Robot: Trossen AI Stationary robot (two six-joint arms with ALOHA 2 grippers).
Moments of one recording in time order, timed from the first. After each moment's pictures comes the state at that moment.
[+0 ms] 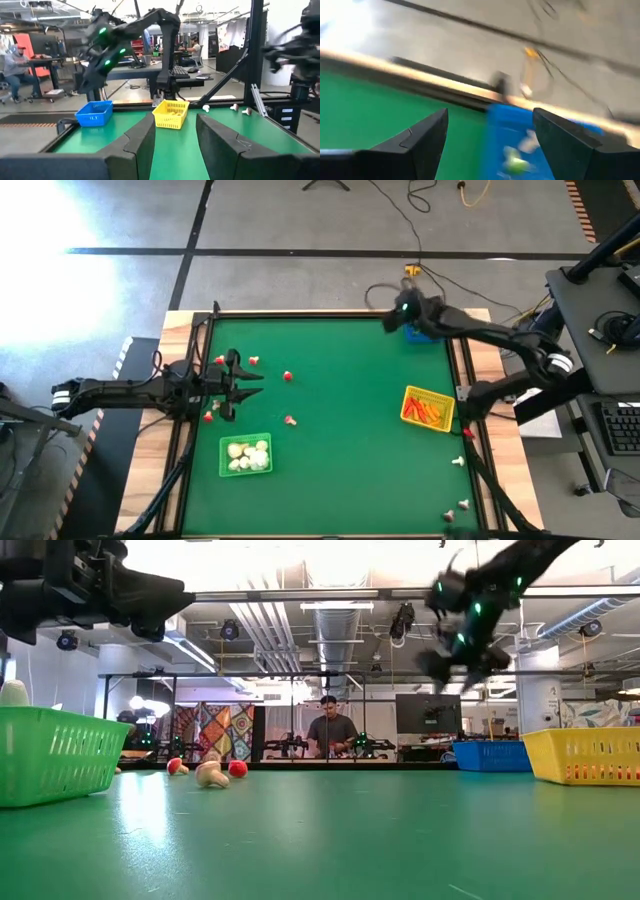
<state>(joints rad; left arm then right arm) 0.14 0.46 0.12 0.46 0.14 0.03 -0.69 1.36 0.95 -0.42 0.51 0.35</state>
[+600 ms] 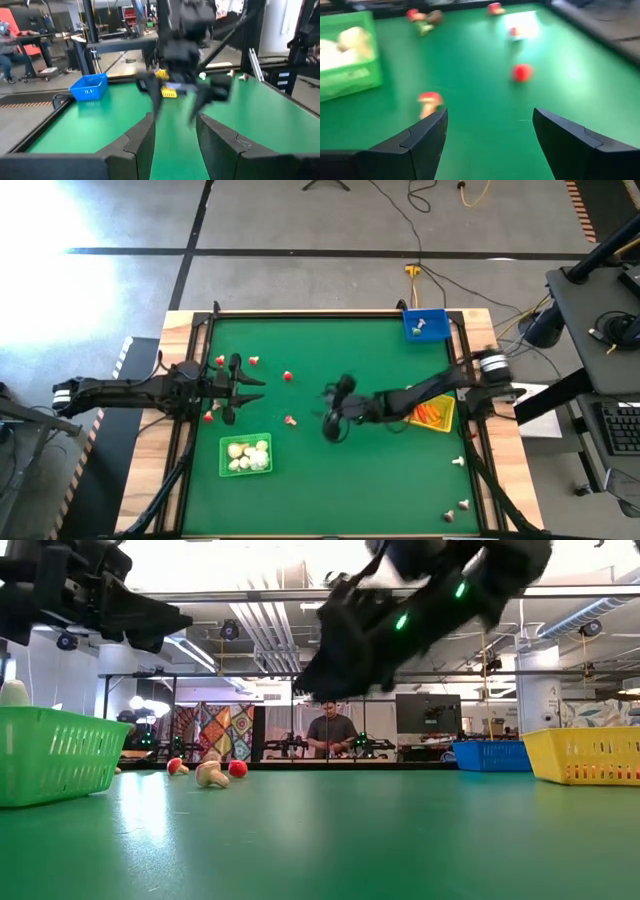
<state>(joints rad) 0.12 0.45 0.14 0.25 0.14 0.10 0.13 1.84 0.95 0.40 0.43 0.19</state>
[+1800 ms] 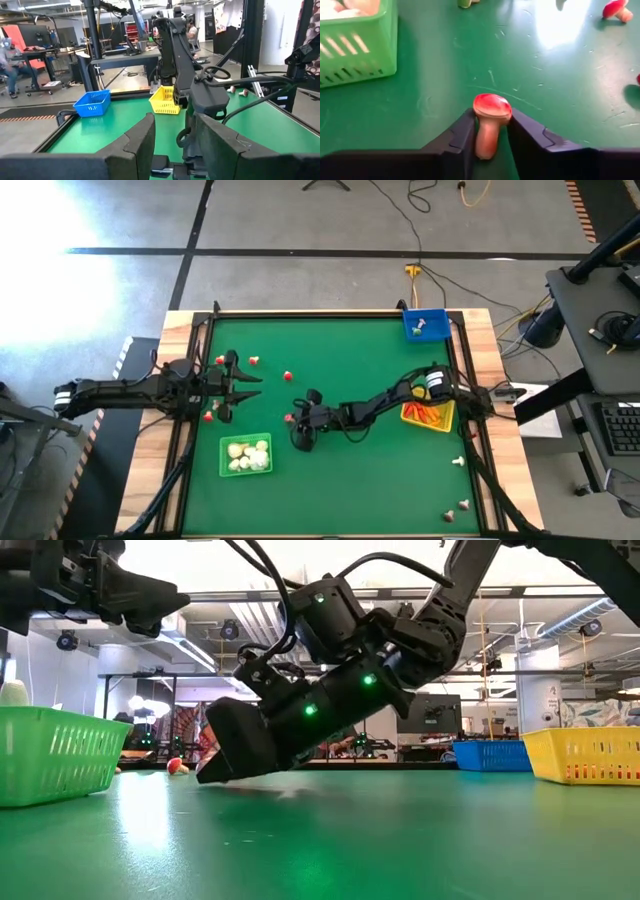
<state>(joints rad) 0.12 0.40 0.18 0.24 0.14 0.09 0.11 2.31 1.30 0.55 0.26 0.11</state>
